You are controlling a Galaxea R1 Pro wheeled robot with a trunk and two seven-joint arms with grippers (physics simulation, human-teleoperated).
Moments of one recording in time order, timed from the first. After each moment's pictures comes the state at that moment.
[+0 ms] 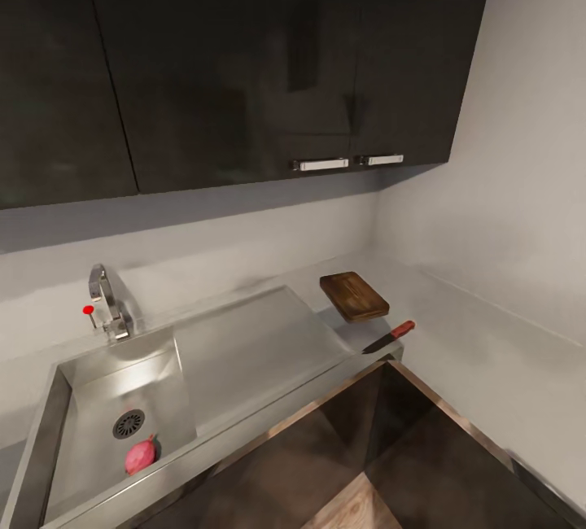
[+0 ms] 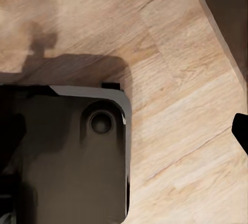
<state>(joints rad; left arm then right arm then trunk) 0.02 -0.02 -0.01 -0.05 0.00 0.03 0.00 0.01 -0.05 0.00 -0.24 0.01 -0.14 0.00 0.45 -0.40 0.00</state>
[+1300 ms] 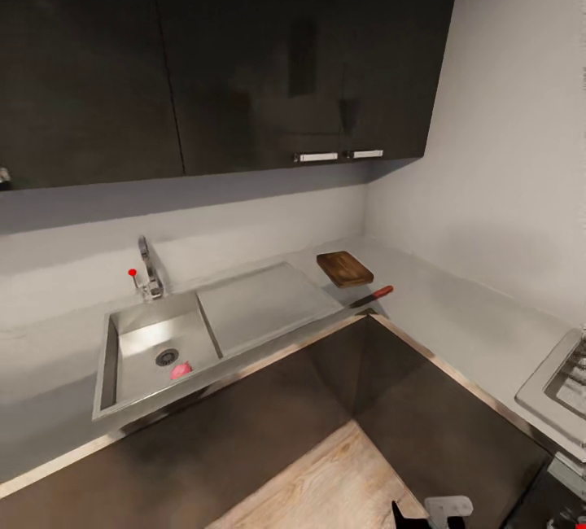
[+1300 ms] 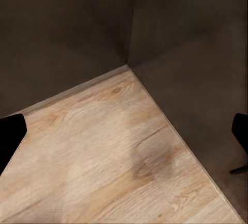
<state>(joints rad) 0.02 -0.01 -0.01 -0.05 0.00 0.03 0.00 0.01 -0.05 0.01 -0.94 0.01 -0.07 0.00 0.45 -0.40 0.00</state>
